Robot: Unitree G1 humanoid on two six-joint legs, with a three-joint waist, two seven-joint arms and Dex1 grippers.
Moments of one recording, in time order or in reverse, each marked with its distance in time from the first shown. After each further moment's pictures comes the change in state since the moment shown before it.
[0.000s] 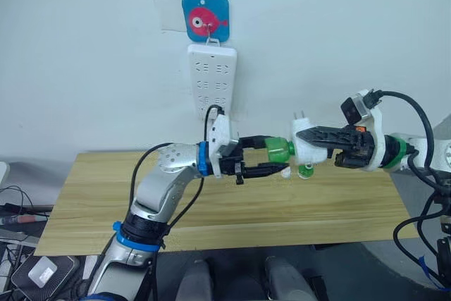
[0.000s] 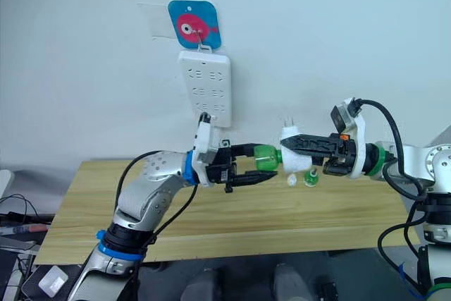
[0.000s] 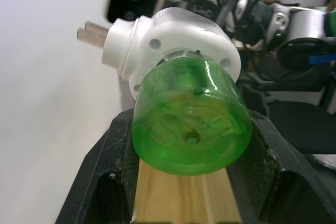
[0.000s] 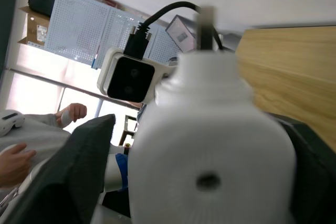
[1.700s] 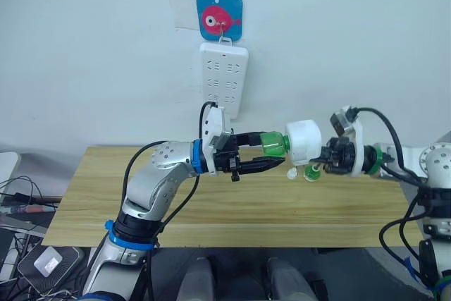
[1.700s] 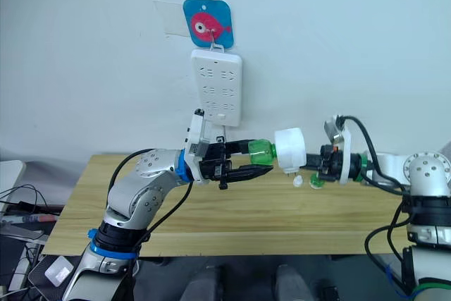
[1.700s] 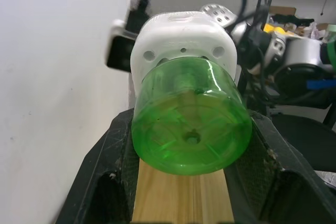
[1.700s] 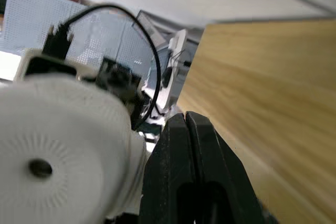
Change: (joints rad) left arm -0.010 0.032 0.051 -0.041 -0.087 0.111 0.041; right arm 0.050 0.107 -0.038 0.006 -0.352 0.042 0.130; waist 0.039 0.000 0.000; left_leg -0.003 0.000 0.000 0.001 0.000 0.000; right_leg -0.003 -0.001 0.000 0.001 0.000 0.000
